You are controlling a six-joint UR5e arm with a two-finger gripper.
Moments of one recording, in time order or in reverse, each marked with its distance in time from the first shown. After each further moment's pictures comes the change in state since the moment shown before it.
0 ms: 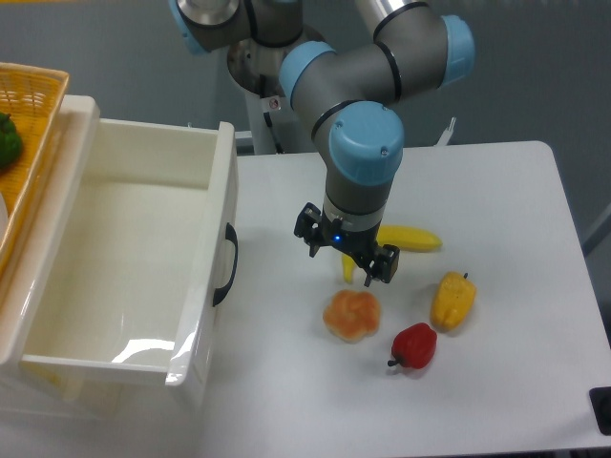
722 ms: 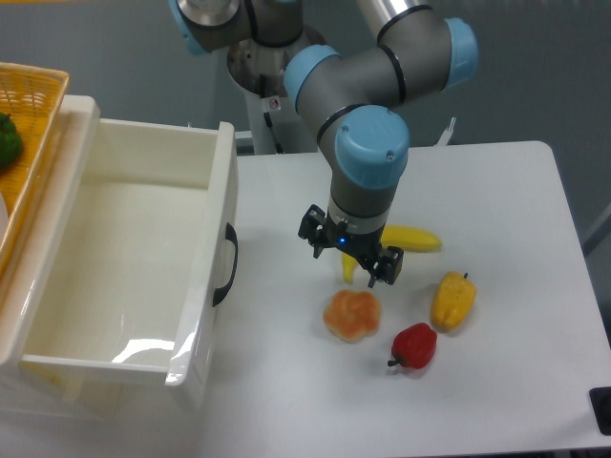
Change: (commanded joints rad) arm -0.001 -0.029 -0.011 0.008 0.000 0.002
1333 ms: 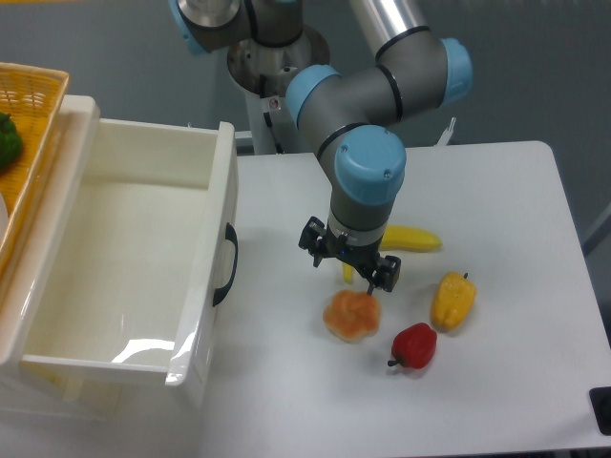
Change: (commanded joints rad) arm 0.002 -0.034 -0.060 0.097 0.003 -0.026
